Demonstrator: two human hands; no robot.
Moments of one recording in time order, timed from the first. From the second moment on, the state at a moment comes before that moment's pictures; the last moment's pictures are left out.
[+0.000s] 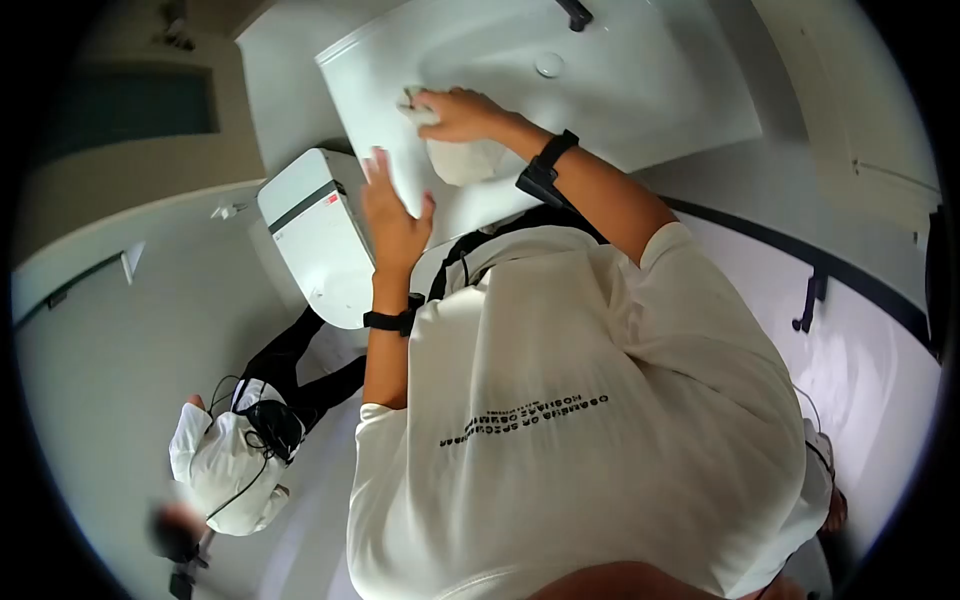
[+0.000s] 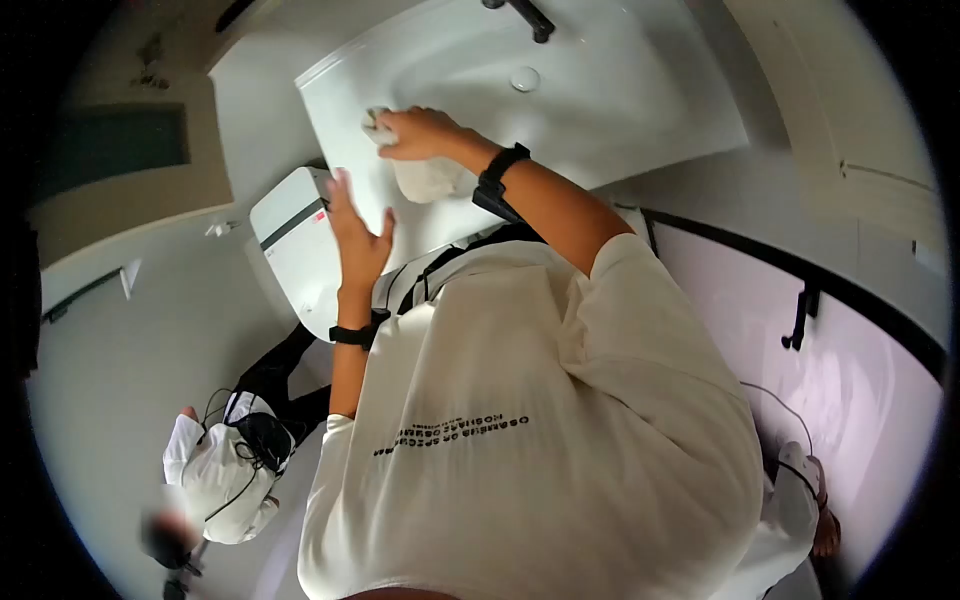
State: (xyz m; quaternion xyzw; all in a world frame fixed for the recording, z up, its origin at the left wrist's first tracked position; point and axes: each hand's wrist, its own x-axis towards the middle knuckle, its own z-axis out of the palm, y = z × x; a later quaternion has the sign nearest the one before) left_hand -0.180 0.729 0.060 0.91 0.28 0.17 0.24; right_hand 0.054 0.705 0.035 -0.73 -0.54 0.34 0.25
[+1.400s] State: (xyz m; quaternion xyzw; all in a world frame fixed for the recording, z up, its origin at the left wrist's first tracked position) left_hand -0.414 0.545 -0.144 0.74 0.49 0.01 0.46; right_hand -0.033 0.396 -0.128 -0.80 -0.48 0.33 0.14
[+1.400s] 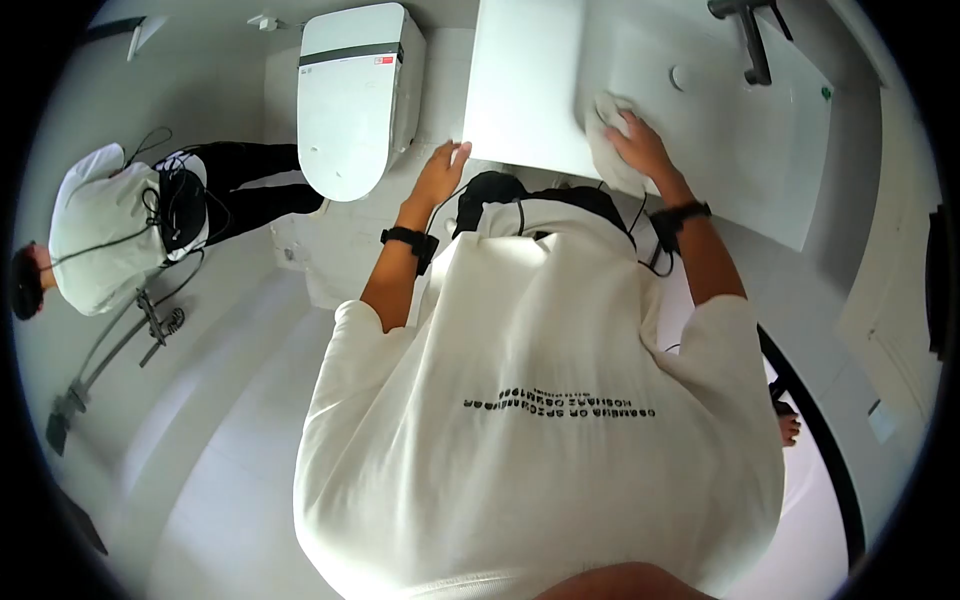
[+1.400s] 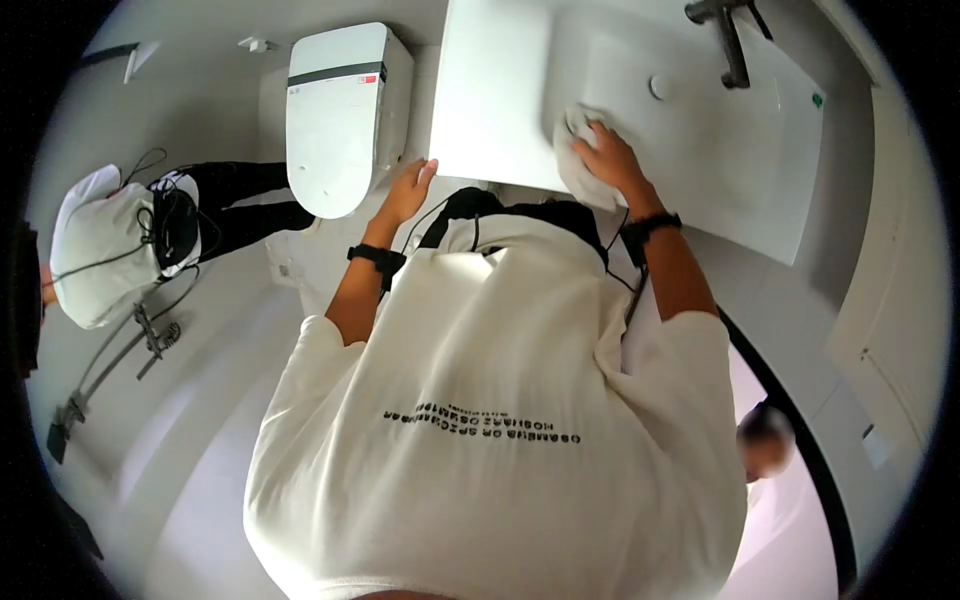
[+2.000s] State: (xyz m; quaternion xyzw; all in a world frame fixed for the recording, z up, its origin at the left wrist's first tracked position) left_hand -0.415 0.513 -0.087 0.88 0.33 0.12 0.33; right_hand -0.175 0.445 -0.108 -0.70 -0.70 0.10 0.08
